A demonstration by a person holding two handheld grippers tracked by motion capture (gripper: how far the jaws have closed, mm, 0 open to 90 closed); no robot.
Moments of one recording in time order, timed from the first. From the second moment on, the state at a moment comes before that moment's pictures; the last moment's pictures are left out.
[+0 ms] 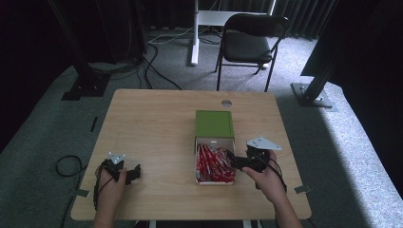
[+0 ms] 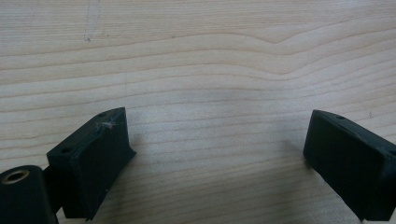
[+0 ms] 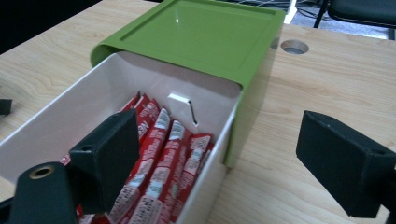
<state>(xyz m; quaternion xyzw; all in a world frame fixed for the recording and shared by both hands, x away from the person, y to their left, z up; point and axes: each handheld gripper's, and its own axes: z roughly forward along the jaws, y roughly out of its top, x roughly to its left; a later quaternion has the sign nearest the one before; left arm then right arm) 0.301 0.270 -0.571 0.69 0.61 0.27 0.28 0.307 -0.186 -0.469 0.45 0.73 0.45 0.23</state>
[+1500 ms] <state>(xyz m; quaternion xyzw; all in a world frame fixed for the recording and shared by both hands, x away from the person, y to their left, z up) 0.301 0.270 -0.571 0.69 0.61 0.27 0.28 0.285 -0.119 -0.492 0.40 0.80 0.42 0.18</state>
